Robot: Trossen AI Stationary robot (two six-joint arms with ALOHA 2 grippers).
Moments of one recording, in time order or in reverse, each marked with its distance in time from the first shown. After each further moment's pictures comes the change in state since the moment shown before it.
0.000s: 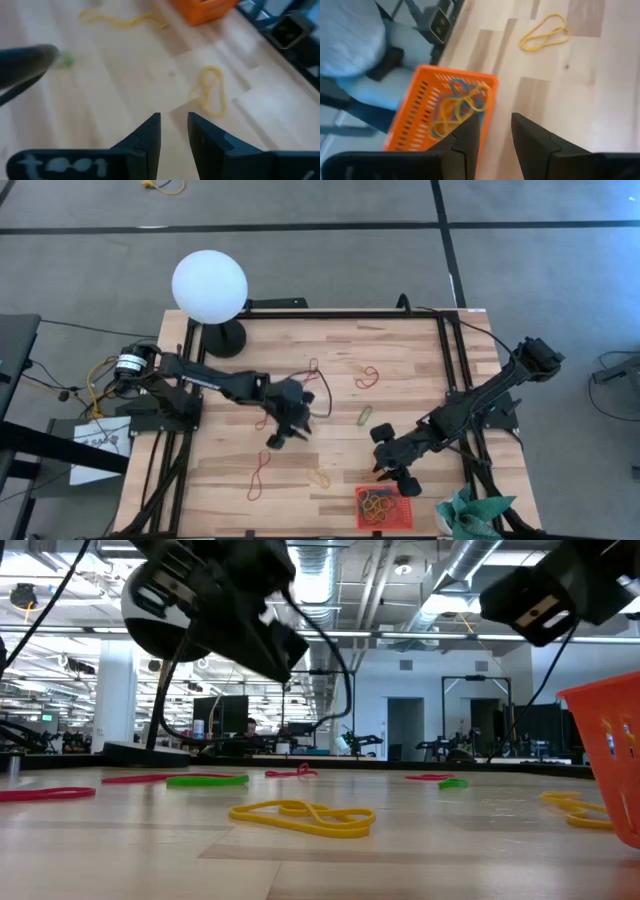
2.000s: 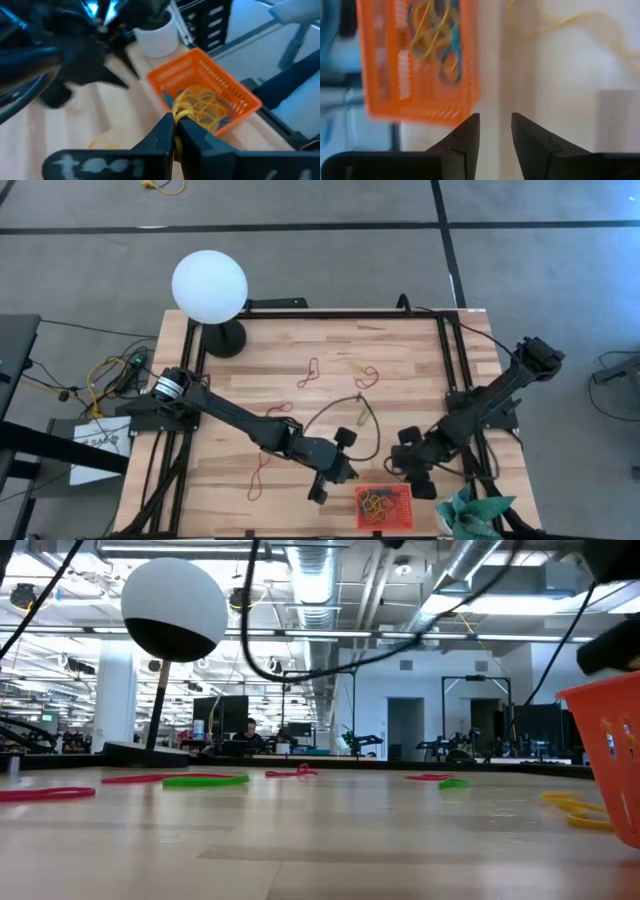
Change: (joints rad) left arm -0.325 0.348 0.605 -0.011 -0.436 -0.036; right arm 0.118 -0.012 -0.005 -0.340 -0.031 0.377
